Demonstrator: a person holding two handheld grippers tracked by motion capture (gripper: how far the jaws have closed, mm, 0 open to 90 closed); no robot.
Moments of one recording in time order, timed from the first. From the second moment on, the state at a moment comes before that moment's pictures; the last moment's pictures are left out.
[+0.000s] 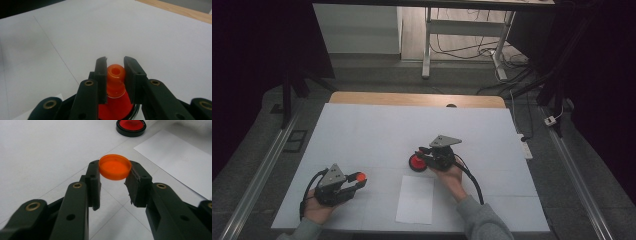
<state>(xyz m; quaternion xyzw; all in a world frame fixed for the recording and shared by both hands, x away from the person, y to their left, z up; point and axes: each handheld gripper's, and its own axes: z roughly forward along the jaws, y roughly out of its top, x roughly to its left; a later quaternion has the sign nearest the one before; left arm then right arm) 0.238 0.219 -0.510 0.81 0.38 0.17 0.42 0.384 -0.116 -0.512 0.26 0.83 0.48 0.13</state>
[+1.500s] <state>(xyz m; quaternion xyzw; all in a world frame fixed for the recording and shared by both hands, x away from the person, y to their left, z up) 0.237 0.219 -0.511 0.81 0.37 0.17 0.42 0.378 -0.113 -0.525 0.26 0.84 0.46 0.15</state>
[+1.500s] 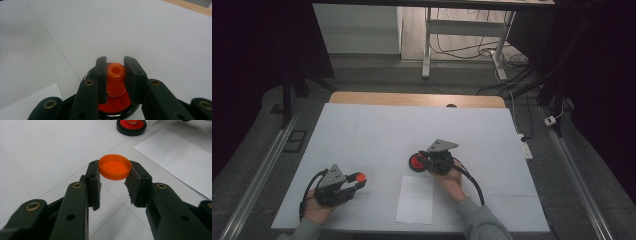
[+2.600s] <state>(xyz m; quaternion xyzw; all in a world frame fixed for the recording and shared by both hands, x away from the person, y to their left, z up) 0.237 0.220 -0.511 0.81 0.38 0.18 0.42 0.374 -0.115 -0.531 0.26 0.83 0.47 0.16</state>
